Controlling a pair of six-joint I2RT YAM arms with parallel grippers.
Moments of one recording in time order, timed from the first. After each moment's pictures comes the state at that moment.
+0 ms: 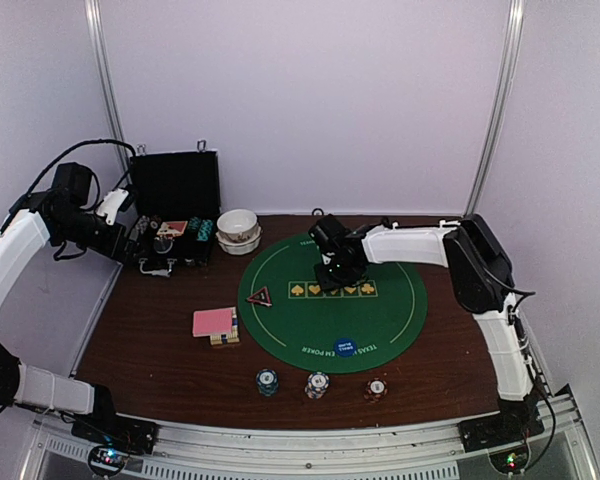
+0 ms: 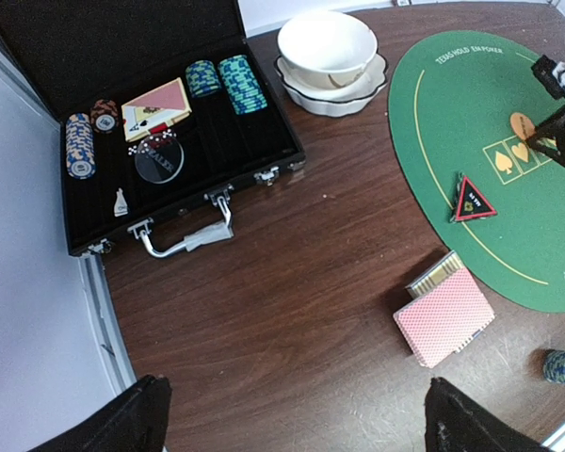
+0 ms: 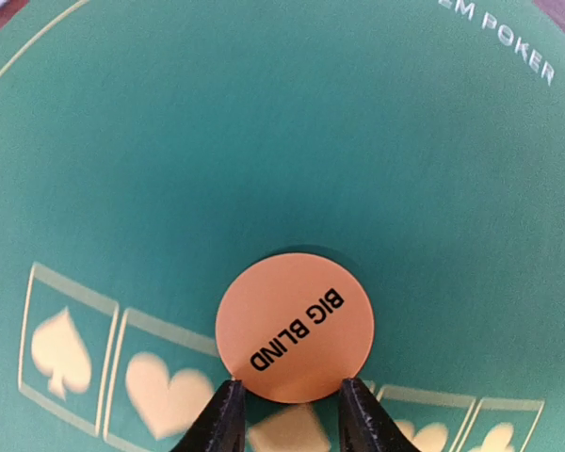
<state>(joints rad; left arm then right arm) 0.01 1.22 1.25 -0.92 0.25 0.33 0.73 2.28 1.75 -0.56 0.22 0.38</state>
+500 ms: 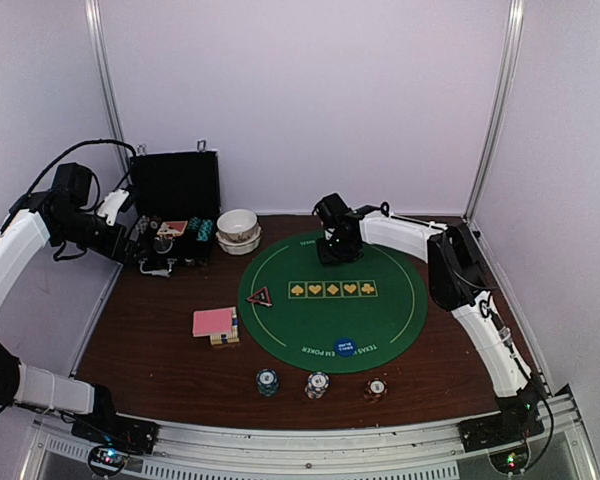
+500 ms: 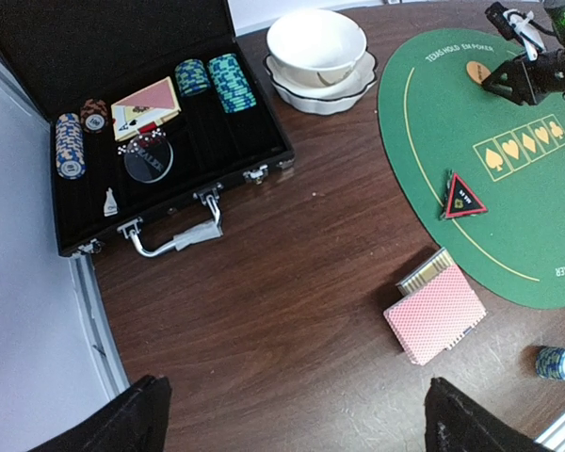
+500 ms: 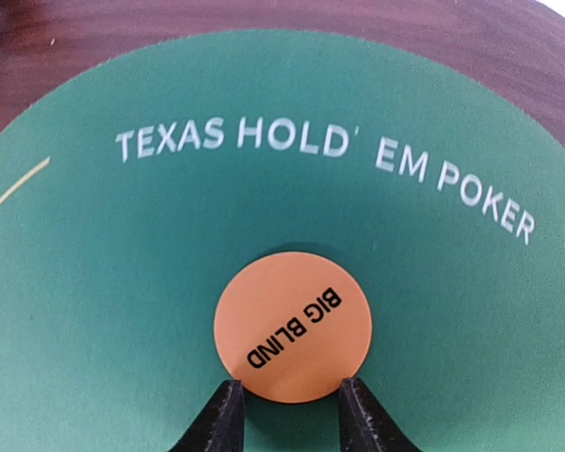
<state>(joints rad) 0.01 1.22 1.25 -0.93 0.27 0.33 0.61 2.56 2.24 -0.68 0.20 0.36</state>
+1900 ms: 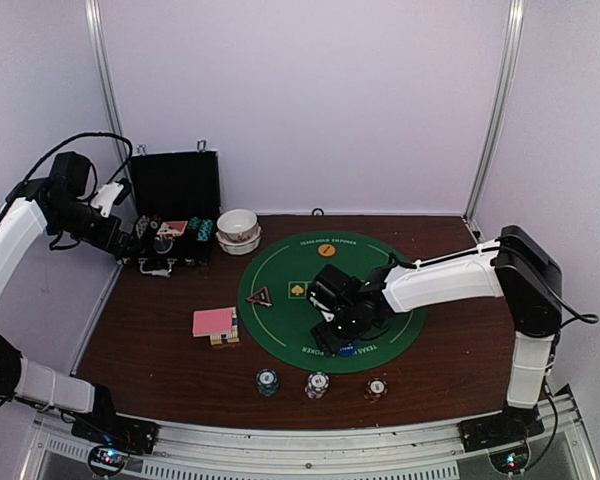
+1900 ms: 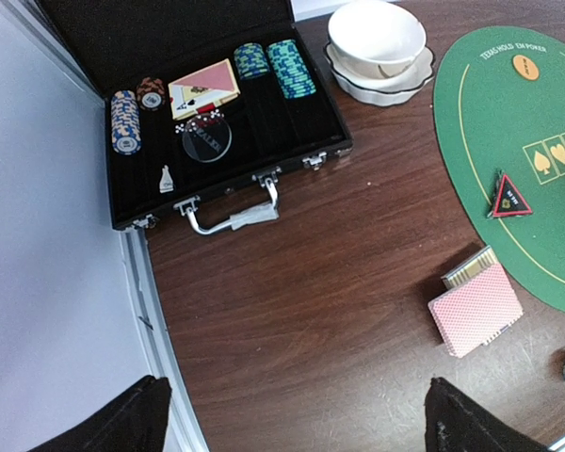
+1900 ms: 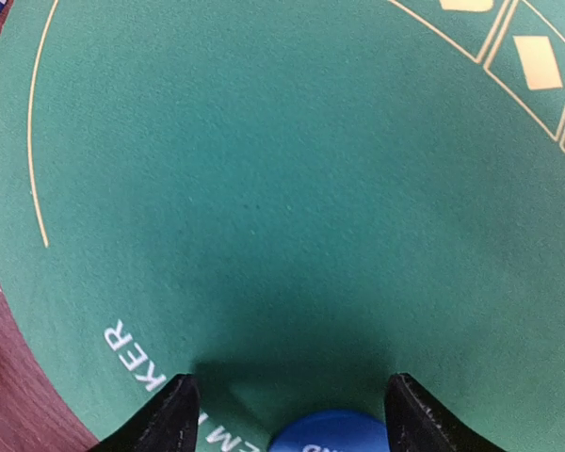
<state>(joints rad) 0.01 1.26 1.35 -1.02 0.13 0.31 0.98 1.94 1.26 -0.49 0.14 0.36</state>
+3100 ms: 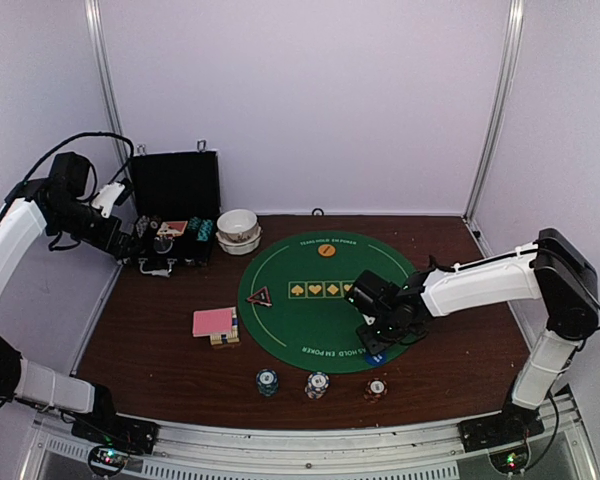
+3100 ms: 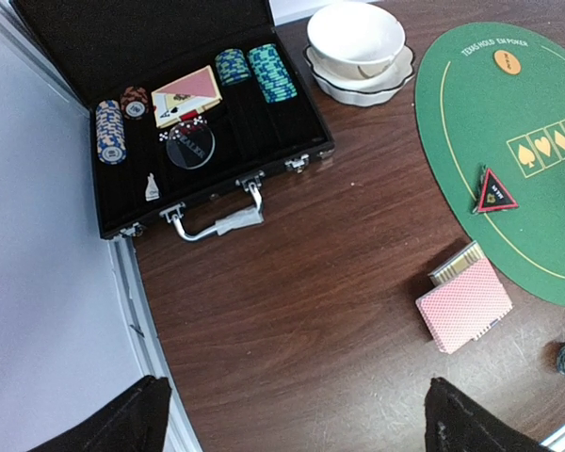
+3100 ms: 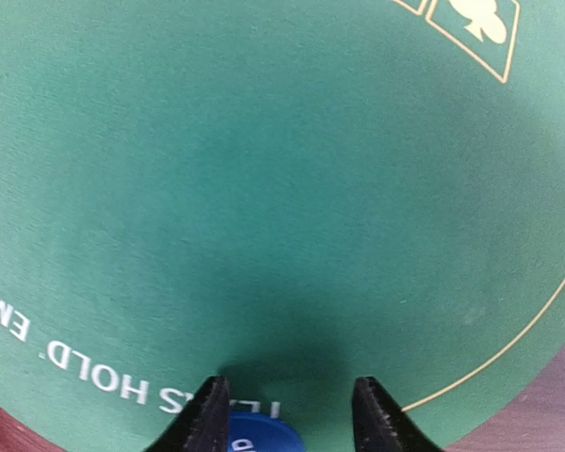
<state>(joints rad) 0.01 1.25 1.35 -1.02 0.17 0.34 0.91 1.73 0.99 -0.53 0.27 0.40</state>
